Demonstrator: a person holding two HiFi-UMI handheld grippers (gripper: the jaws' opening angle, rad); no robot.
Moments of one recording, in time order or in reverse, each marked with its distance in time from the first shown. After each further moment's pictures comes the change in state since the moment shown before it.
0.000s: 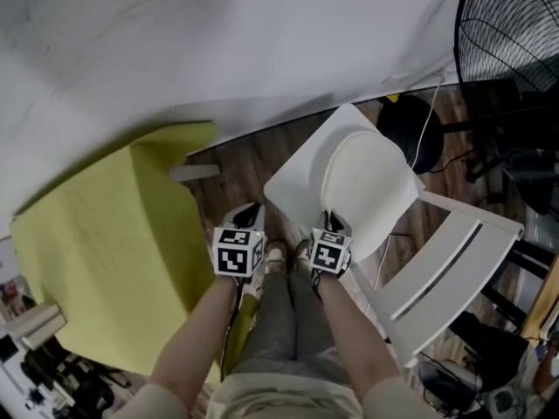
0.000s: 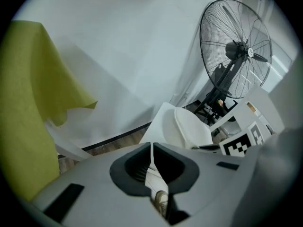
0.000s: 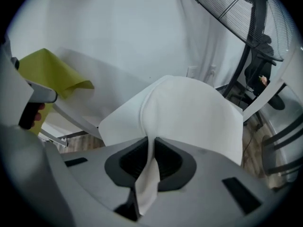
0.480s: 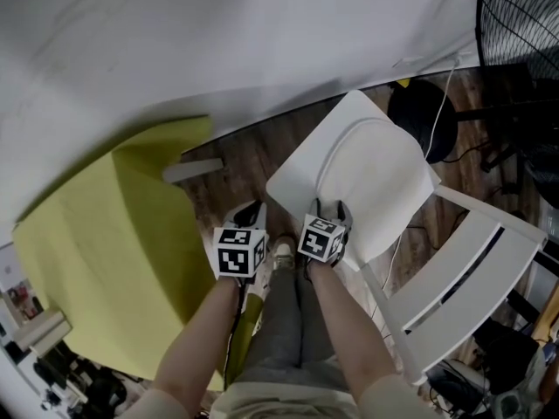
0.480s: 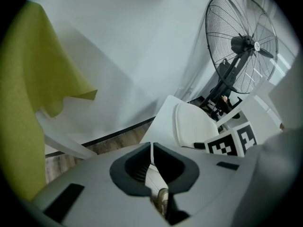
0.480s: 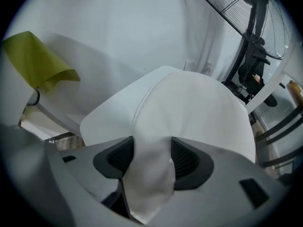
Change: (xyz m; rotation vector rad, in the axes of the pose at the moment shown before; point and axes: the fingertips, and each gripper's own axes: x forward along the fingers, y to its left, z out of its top) left arm 0.031 0.015 -0.018 -0.007 0.045 0.025; right arm 0.054 0.009 -0.007 0.032 0.016 -0.113
